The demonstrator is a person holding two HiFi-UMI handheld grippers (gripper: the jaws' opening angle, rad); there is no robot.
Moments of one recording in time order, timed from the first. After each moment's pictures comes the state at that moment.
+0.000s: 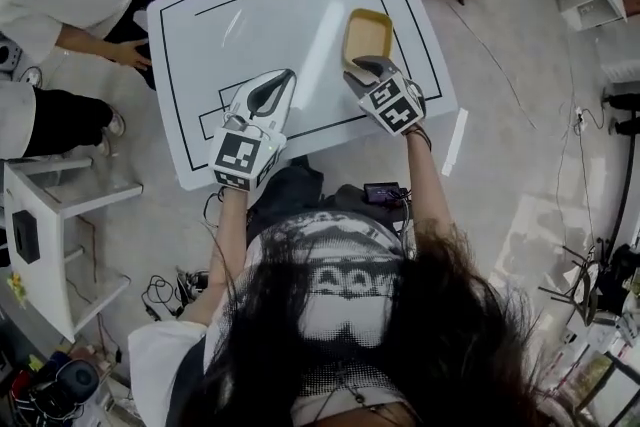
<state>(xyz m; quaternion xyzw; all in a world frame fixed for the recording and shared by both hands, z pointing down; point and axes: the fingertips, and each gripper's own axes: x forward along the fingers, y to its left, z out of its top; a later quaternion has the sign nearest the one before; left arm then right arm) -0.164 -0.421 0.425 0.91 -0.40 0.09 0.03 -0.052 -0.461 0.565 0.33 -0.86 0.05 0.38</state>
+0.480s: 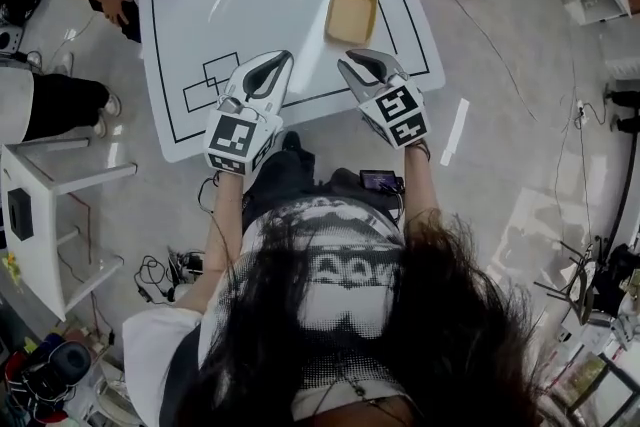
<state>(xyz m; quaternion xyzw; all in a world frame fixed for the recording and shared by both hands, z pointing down) -0.107 -0.378 0.418 0.91 -0.41 0.09 0.03 -0.017 -0.388 0.494 0.37 -0.89 0.05 0.25</state>
